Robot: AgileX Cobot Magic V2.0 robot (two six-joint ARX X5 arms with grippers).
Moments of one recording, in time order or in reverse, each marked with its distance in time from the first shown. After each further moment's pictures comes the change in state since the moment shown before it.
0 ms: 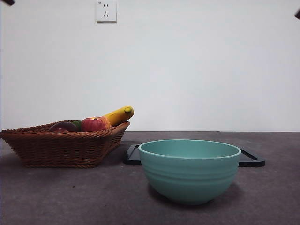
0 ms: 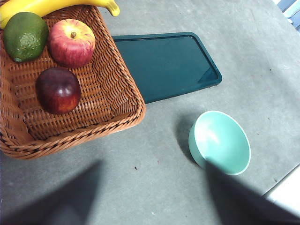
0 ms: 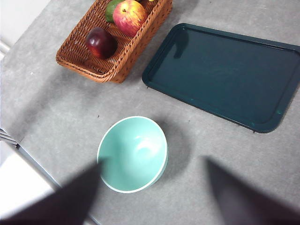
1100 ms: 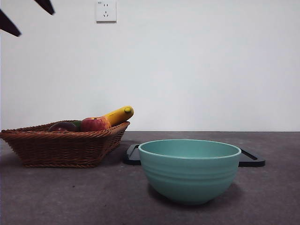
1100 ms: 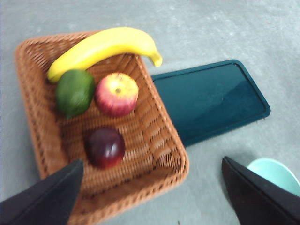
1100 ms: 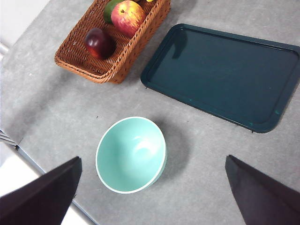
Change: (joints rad) left arm -0.090 0.347 0.277 0.093 -0.219 -0.003; right arm 0.000 0.000 0.000 0.000 0.000 0.000
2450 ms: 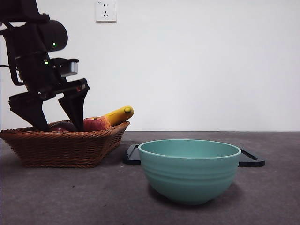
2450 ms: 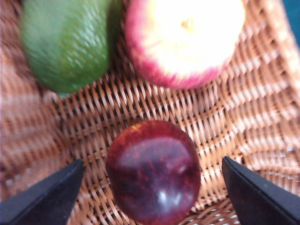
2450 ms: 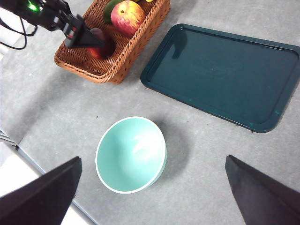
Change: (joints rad) left arm -0.074 0.626 0.096 0.109 -0.199 0.072; right arm 0.000 0.000 0.000 0.000 0.000 0.000
